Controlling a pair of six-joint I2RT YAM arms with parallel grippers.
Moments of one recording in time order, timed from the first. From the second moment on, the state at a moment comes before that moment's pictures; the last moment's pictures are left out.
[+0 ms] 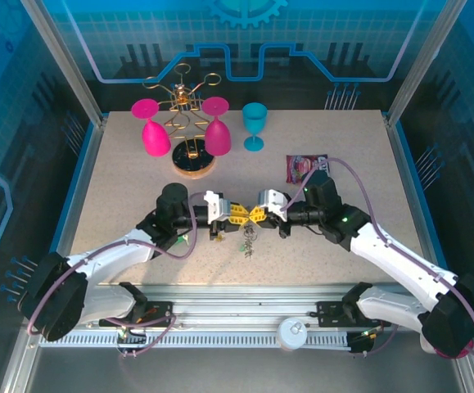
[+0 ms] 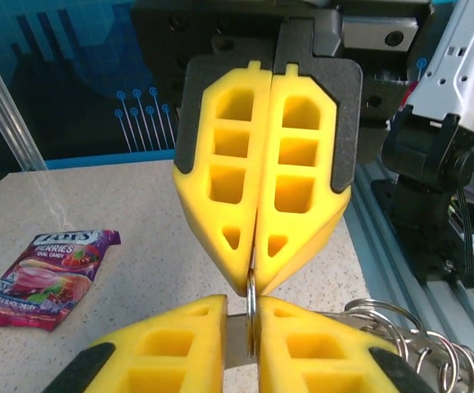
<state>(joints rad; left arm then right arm) -0.58 1.21 0.57 0.45 0.84 0.28 0.63 1.09 0.83 -0.27 -0.67 -0.54</state>
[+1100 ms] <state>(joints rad) -0.59 1.23 0.53 0.65 0.89 0.27 0.60 0.98 0.65 -0.08 -0.70 -0.47</state>
